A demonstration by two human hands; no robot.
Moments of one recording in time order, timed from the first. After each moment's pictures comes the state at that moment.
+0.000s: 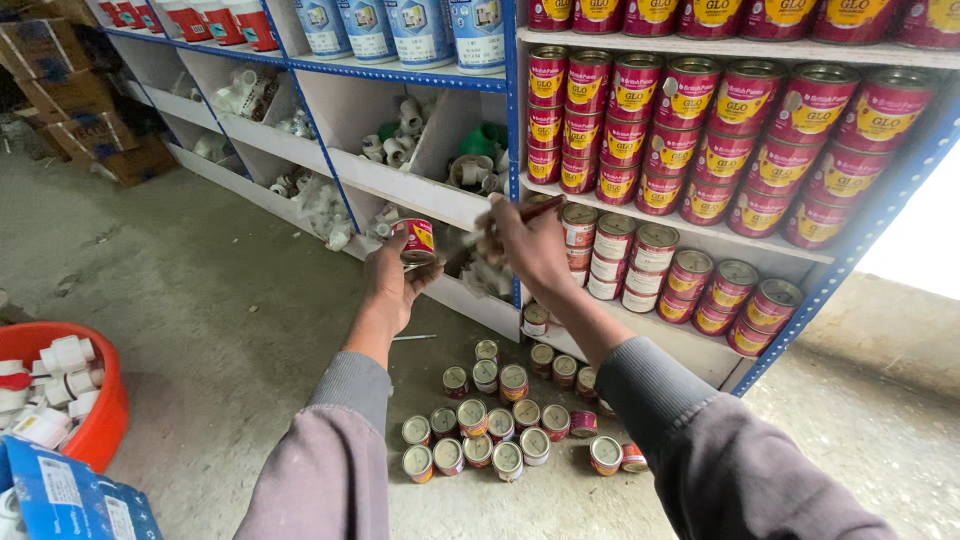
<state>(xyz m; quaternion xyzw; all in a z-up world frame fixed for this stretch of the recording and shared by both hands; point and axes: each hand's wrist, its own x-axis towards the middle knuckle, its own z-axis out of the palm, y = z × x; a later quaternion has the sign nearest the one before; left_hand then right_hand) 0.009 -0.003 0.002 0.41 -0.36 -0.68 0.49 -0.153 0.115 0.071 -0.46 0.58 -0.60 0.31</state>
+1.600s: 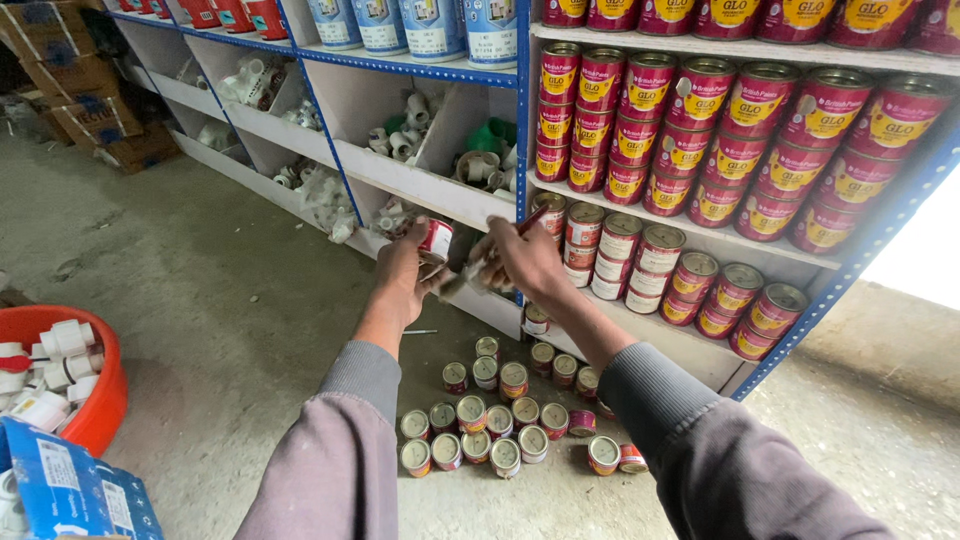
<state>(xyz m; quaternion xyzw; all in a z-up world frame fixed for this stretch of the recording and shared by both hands) 0.003 0.026 0.026 0.44 -0.37 -0.66 0.48 -0.146 0.120 0.067 -0.49 0.58 -0.53 0.37</state>
